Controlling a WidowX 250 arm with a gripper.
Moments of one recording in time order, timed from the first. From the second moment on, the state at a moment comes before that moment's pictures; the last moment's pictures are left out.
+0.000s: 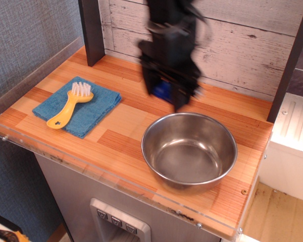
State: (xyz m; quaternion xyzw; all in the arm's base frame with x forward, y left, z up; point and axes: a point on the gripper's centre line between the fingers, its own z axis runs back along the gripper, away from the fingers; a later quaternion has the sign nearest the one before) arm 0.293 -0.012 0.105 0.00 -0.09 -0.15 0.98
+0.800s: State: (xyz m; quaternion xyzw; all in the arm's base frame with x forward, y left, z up) arm 0.345 0.073 0.049 0.04 -0.03 -0.05 1.00
